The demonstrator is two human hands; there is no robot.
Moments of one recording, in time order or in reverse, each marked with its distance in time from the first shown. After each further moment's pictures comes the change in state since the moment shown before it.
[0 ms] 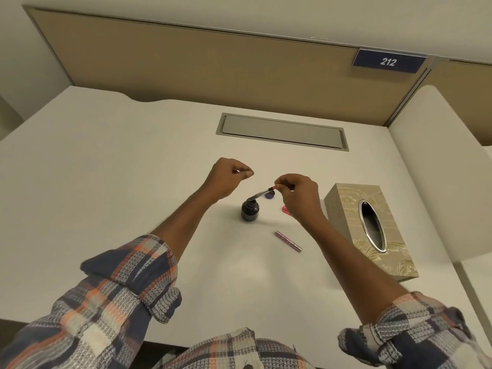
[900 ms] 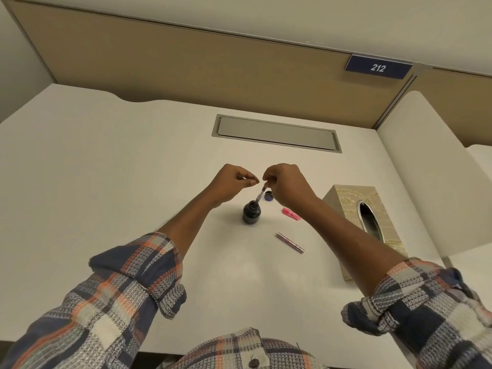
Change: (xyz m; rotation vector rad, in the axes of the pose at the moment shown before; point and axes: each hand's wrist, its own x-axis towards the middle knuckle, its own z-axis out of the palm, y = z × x) left_hand 0.013 -0.019 -0.003 -0.161 -0.191 0.015; right_hand 0.026 -0.034 0.016 -0.457 -0.193 -0.182
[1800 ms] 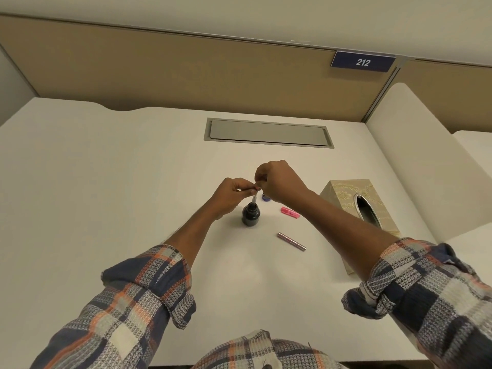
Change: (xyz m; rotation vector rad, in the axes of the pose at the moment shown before) left_hand 0.005 -0.030 0.010 -0.084 -0.105 0.028; right_hand 0.012 -0.012 0.002 -0.012 -0.071 0.072
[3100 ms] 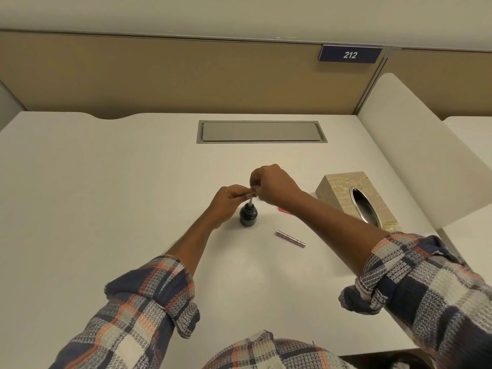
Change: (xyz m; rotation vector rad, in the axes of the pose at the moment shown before) left_hand 0.004 -0.025 0.006 -0.023 -0.020 0.013; right_hand -0.001 0.006 0.011 -0.027 -0.022 0.010
